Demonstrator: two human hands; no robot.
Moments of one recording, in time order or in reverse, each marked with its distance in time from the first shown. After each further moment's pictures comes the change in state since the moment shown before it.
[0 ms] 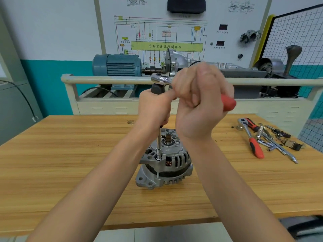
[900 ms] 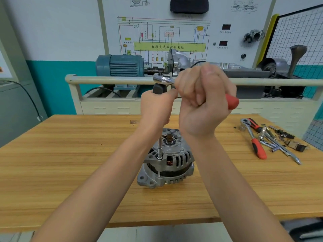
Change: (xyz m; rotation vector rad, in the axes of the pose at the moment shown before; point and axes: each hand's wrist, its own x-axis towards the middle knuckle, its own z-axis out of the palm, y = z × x) left_hand -0.001 0.000 0.005 0.040 0.068 -0.038; right_hand 0.002 0.000 -0.003 0.006 -0.032 -0.040
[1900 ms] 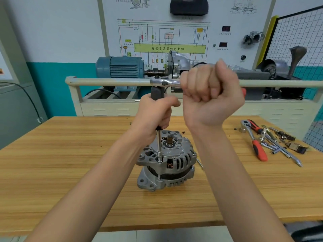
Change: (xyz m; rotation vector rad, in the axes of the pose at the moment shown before) left_hand 0.003 -0.004 -0.016 -0.059 -0.236 0.019; right_hand 0.017 0.000 -0.014 0.325 0.039 0.235
